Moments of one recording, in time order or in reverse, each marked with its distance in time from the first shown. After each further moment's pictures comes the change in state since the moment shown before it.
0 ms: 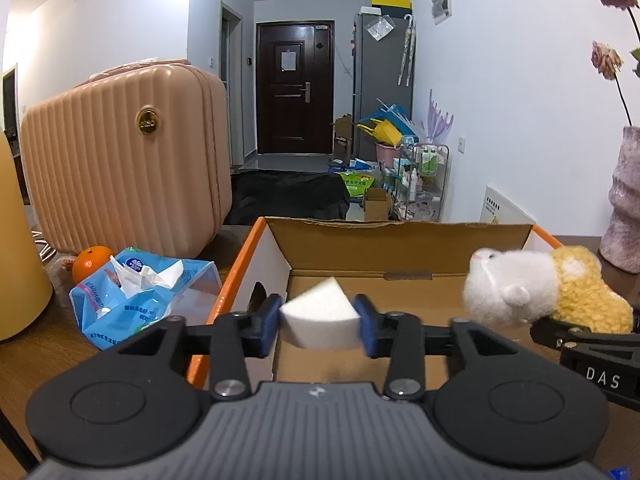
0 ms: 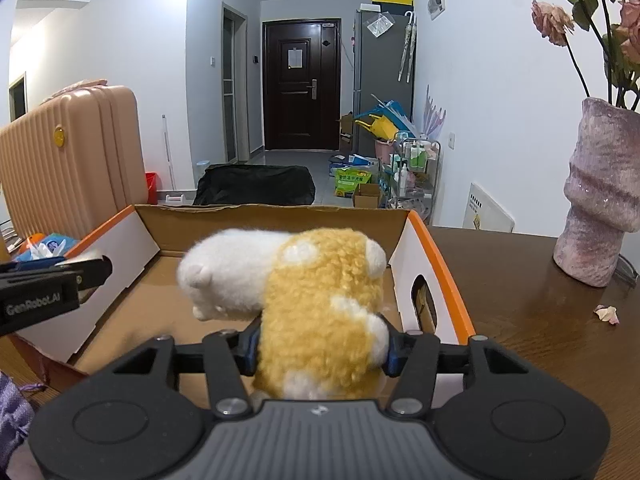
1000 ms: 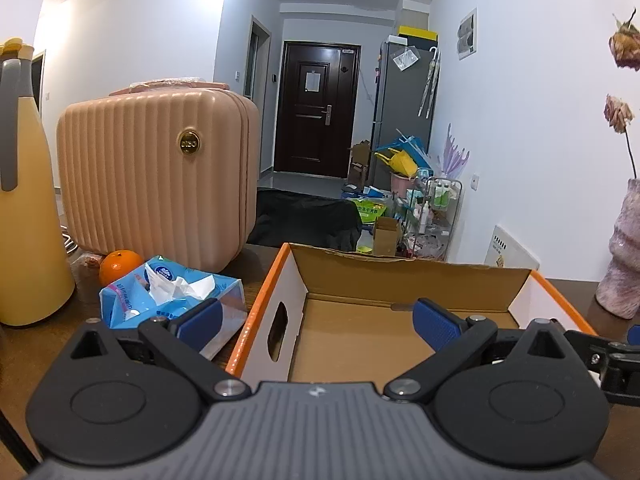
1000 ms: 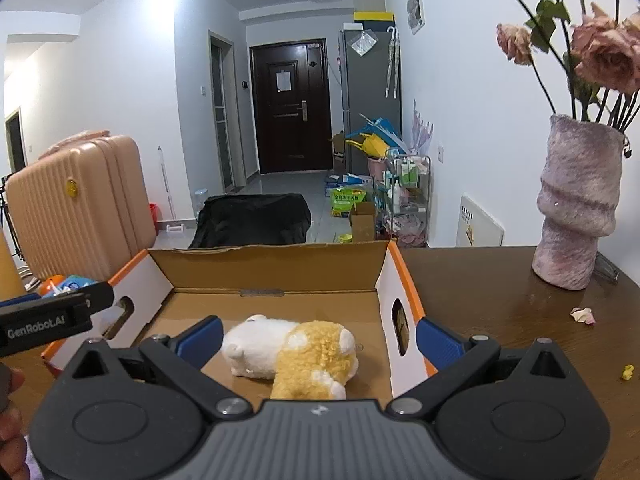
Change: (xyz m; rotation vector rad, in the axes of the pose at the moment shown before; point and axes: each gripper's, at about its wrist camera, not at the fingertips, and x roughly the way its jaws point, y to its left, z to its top) left arm -0.030 0.016 0.009 -0.103 -0.072 0.029; right arm -0.052 -0.014 0.016 0.064 -0.072 0.010
